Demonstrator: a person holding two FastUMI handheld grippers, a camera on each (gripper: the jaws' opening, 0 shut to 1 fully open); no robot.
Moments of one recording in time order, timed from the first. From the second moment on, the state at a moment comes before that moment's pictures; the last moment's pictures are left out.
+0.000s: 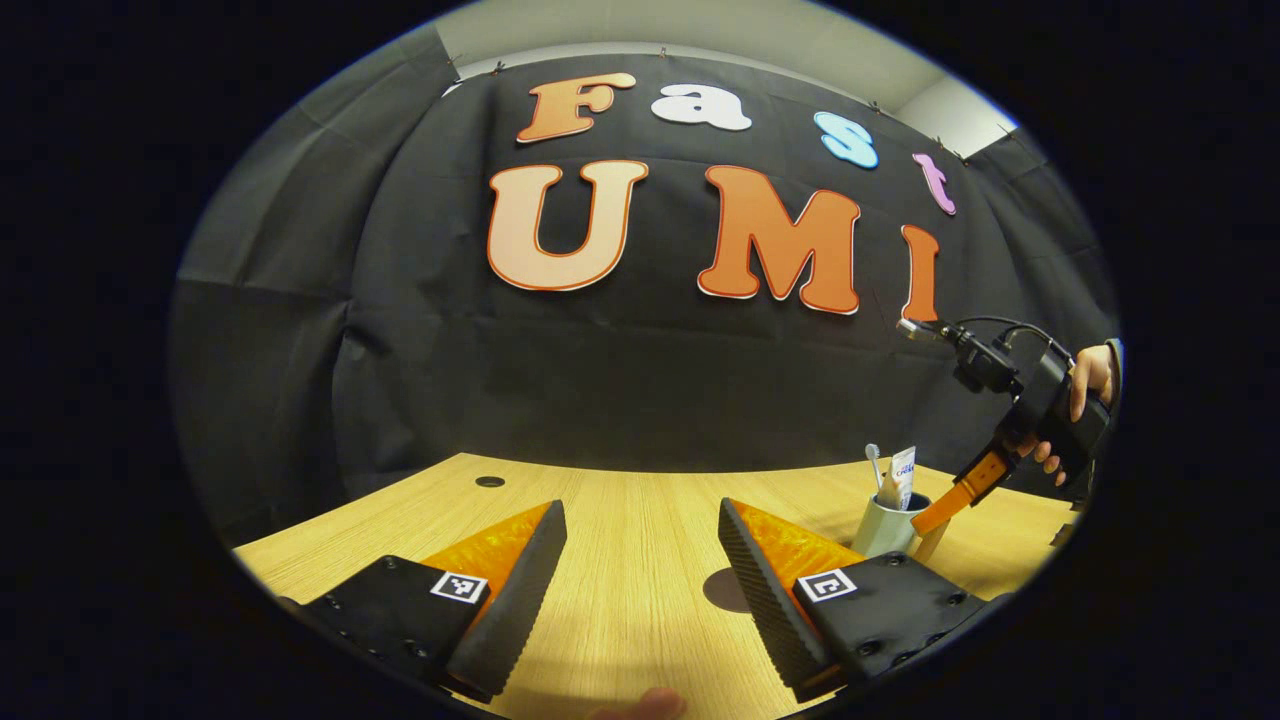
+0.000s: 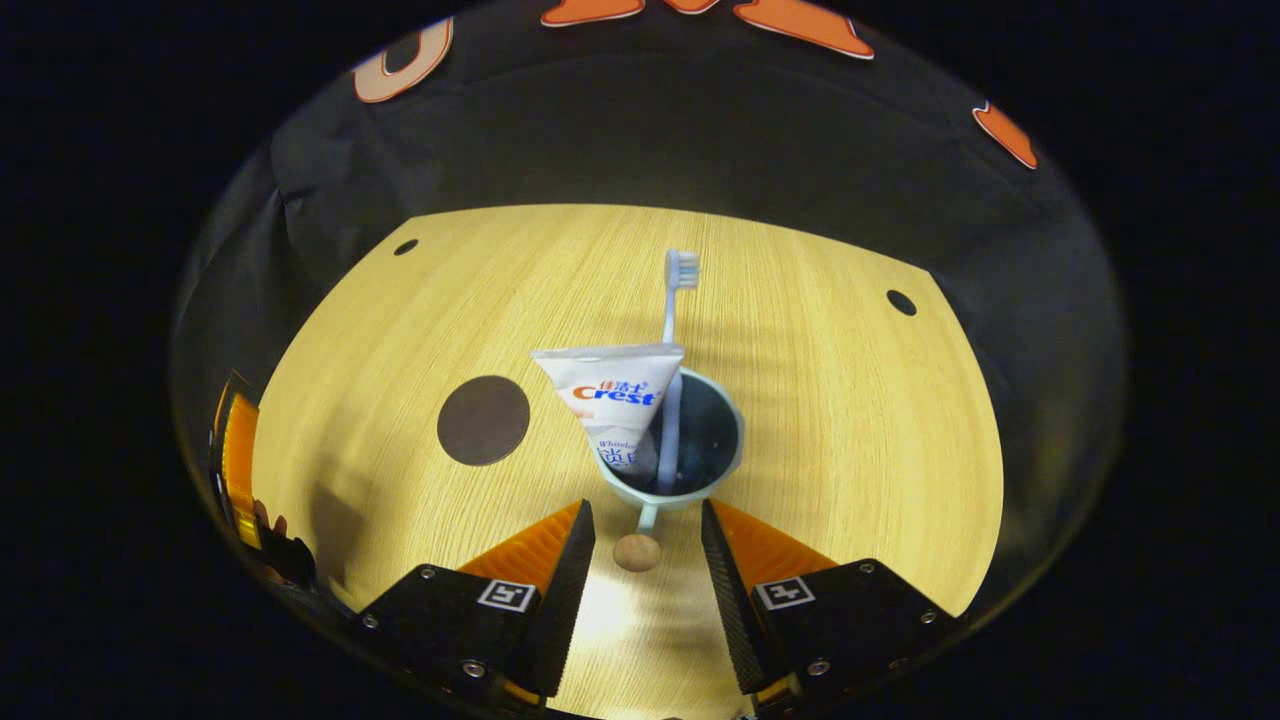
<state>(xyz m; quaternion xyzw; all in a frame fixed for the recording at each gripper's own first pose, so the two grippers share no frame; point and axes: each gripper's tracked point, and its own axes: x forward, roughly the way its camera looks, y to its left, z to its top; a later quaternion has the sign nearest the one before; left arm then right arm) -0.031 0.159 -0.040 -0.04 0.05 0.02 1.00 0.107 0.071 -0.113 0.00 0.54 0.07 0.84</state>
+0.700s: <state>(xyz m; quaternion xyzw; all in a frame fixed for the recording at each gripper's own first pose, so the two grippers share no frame) -0.032 0.166 -0.059 -0.05 0.07 0.02 1.00 0.109 0.074 -0.144 0.02 0.57 0.04 0.82</state>
